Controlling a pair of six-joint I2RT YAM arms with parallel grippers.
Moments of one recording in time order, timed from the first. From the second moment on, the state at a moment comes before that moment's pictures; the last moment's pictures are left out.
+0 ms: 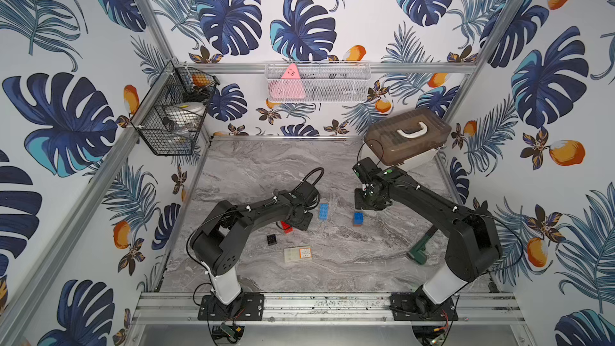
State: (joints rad) left arm -0.60 1.76 1.07 -0.62 -0.11 -0.26; right arm 0.54 1.66 1.31 -0.97 0.10 0.53
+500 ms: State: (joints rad) left arm -0.66 1.77 1.43 -0.86 -0.06 -0.13; right arm 0.04 1.40 0.74 -0.48 -0.69 0.56
